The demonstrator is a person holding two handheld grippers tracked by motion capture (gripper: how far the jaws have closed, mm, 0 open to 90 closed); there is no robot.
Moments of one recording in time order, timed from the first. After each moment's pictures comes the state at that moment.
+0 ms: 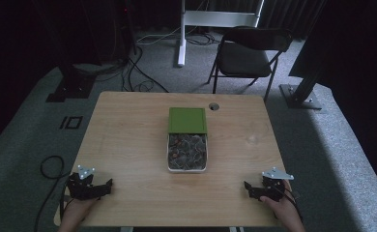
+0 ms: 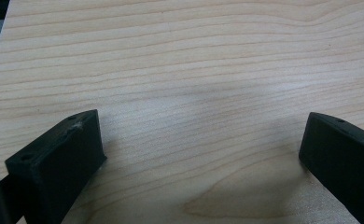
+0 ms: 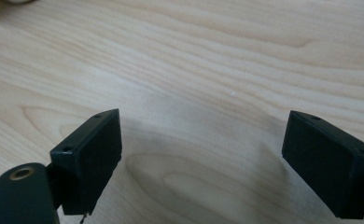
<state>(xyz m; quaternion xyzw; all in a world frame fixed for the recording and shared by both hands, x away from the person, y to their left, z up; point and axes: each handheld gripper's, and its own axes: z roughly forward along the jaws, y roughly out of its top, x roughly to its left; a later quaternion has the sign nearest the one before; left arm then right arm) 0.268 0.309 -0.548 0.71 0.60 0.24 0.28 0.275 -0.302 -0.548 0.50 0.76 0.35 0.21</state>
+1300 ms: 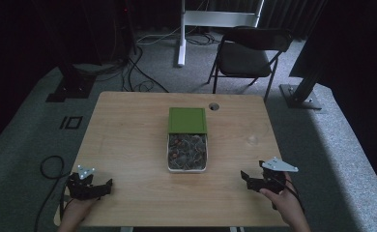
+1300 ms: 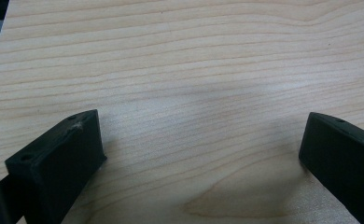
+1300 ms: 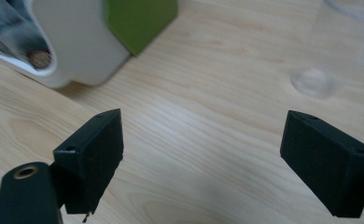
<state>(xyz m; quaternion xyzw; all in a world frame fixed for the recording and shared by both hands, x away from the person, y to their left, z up) 0.268 0.309 -0.548 0.71 0.59 0.24 0.28 0.275 -0.281 -0.485 0.46 0.76 0.41 0.22</state>
